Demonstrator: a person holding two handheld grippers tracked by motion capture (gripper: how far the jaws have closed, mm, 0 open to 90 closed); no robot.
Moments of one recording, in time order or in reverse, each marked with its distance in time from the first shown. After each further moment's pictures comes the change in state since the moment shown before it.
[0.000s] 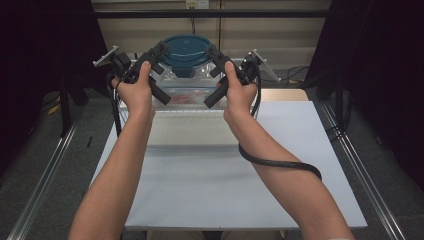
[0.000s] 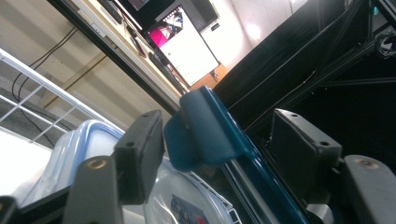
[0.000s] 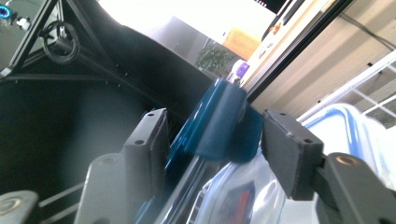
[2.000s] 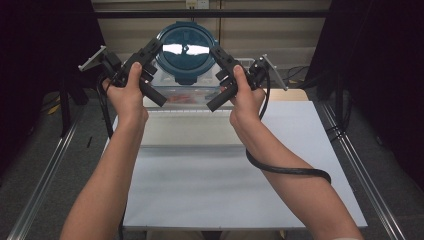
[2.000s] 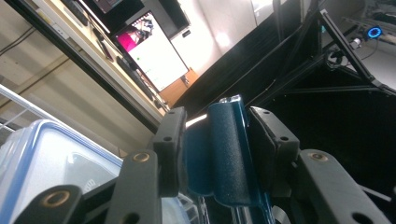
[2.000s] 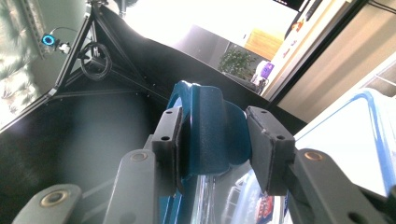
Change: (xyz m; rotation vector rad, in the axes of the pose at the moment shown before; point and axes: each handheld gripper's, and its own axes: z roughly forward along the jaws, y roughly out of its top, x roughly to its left) left arm -0.018 0.006 -0.024 -0.028 -0.118 -0.053; right arm 0.008 0.001 -0.026 -0.029 0.094 0.102
